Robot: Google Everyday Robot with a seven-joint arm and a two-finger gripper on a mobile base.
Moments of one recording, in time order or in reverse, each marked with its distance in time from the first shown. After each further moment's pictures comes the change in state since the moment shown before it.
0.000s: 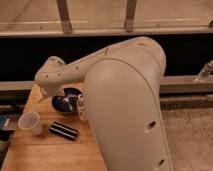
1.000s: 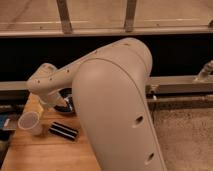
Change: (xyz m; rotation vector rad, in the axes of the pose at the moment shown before) arm 0.074 0.008 0.013 0.066 0.217 -0.124
